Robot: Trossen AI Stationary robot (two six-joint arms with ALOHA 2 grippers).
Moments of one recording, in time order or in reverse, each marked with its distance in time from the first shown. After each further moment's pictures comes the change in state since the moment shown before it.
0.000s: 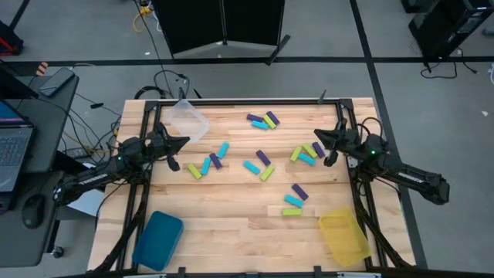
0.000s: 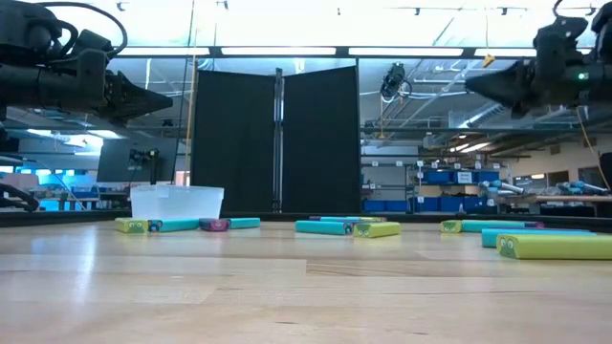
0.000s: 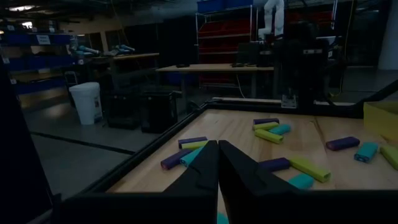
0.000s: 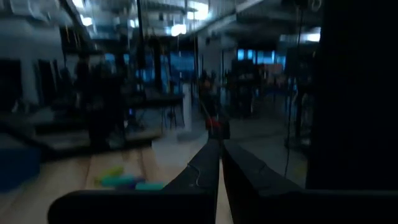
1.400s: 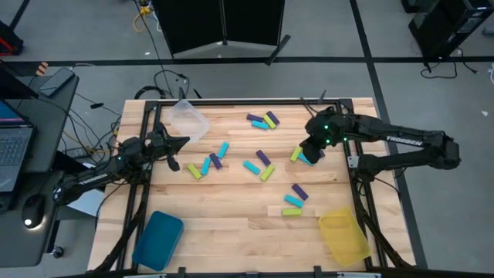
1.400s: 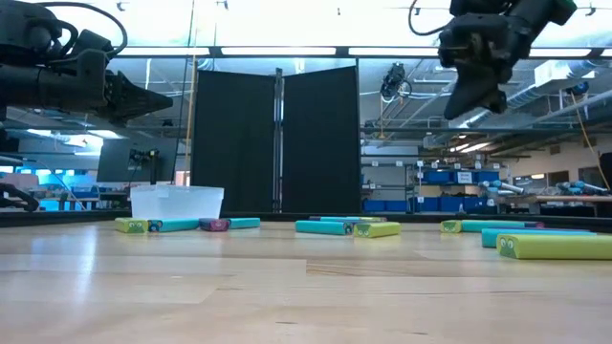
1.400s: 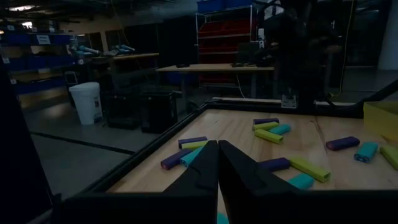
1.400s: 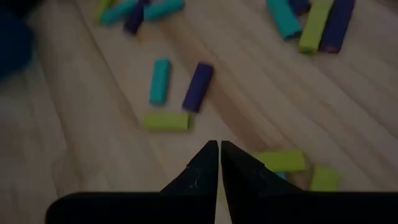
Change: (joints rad) left arm 0.000 0.000 0.000 0.000 0.000 0.000; right arm 0.119 0.951 0.824 -0.995 -0.081 0.336
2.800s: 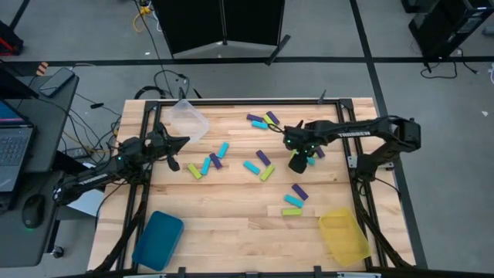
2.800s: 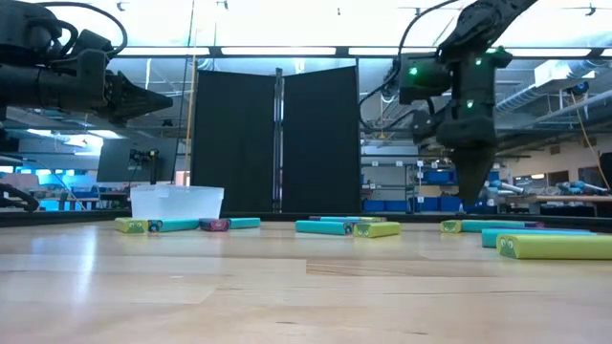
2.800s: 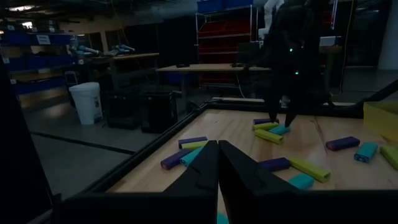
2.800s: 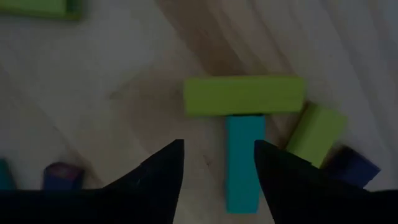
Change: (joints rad) left arm 0.000 0.000 0.000 0.000 0.000 0.000; right arm 0.045 0.522 0.060 -0.095 0.113 -0.068
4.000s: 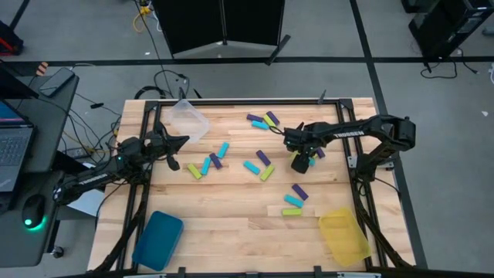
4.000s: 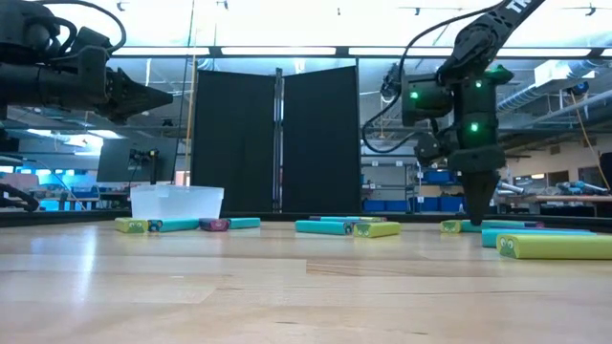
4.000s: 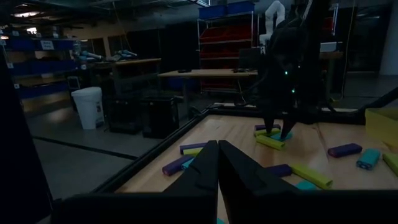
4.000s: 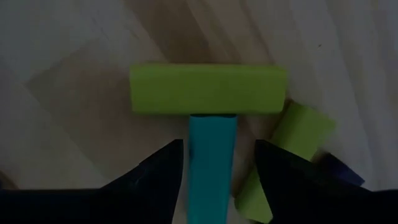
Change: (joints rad) left arm 0.000 0.000 0.000 0.025 -0.006 0.000; right arm -0.034 0.049 -0.068 0.064 0.065 -0.084
